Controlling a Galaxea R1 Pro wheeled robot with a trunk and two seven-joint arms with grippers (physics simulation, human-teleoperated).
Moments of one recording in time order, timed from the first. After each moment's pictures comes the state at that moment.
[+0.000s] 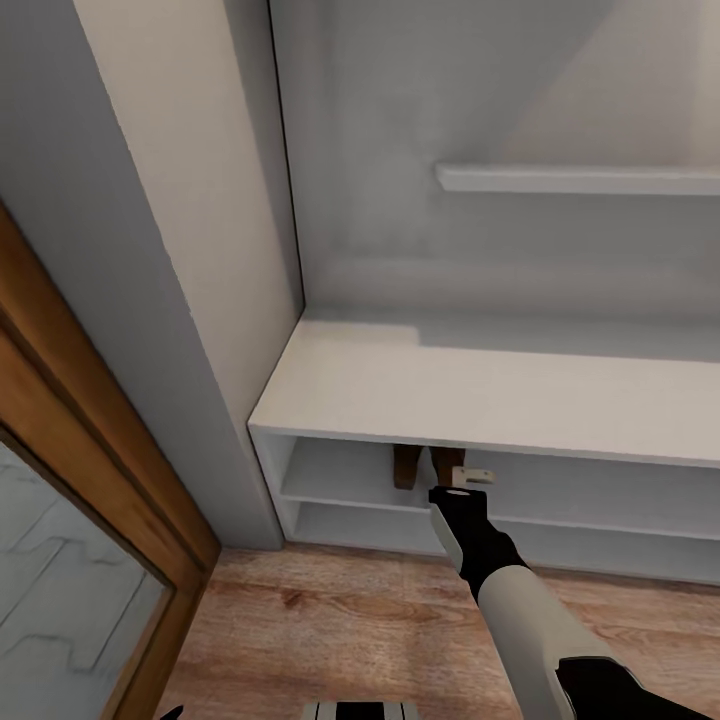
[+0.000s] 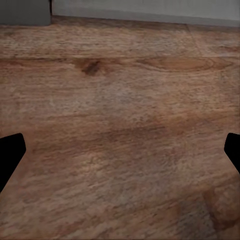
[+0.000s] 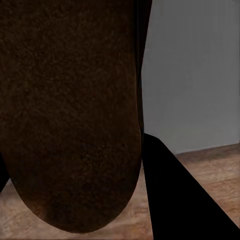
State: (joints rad) left arm 0.01 0.16 0.22 -0.70 0.03 -0.44 -0.70; right arm -0.81 0.17 -0.04 -0.57 -0.01 0.38 -0.49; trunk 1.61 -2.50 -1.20
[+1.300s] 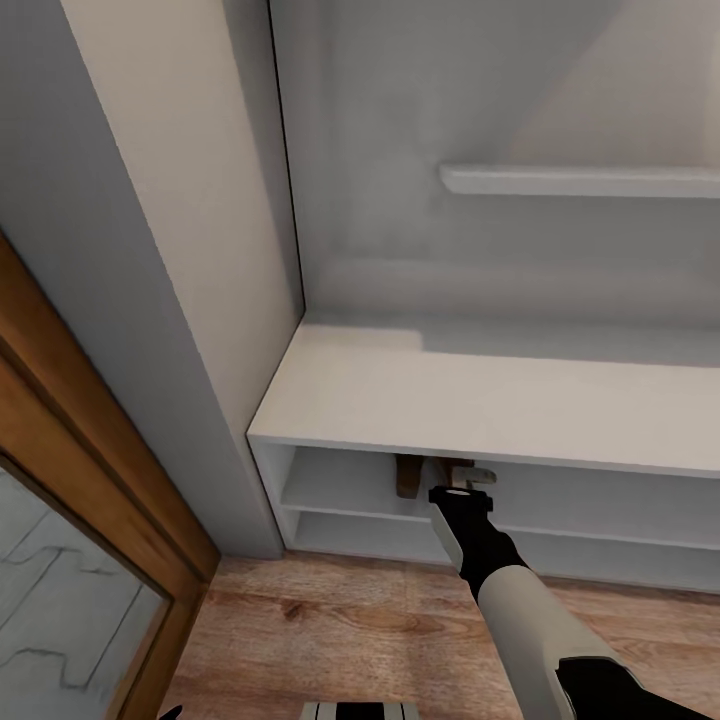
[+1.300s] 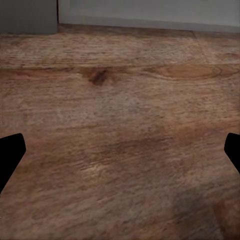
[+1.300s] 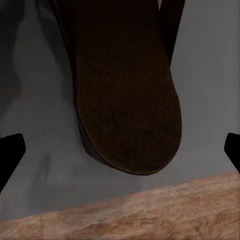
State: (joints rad) left arm 0.01 0.16 0.22 -0.70 0.03 -0.44 -0.70; right arm -0.81 0.17 -0.04 -0.57 -0.01 0.38 -0.49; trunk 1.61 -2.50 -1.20
